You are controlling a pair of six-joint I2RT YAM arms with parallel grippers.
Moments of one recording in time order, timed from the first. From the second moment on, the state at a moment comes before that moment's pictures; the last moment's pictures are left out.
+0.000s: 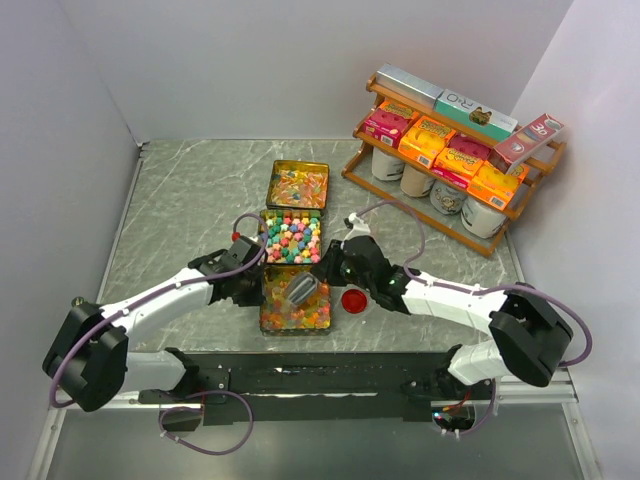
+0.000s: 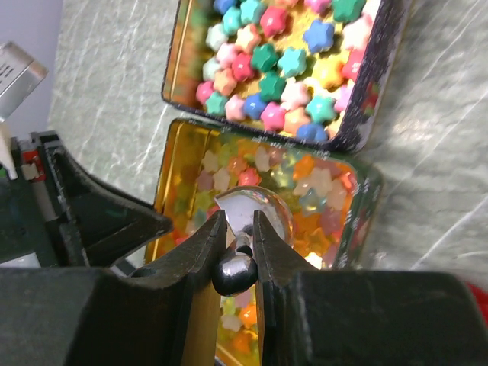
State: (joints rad) left arm -0.63 1.25 0.71 -0.56 -0.02 -0.69; right arm 0.84 1.37 0.69 0.15 0.08 0.80
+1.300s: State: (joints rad) left arm -0.63 1.24 0.71 -0.60 -0.05 -0.73; right arm 0.86 1.69 0.79 0.28 -0.12 1.08
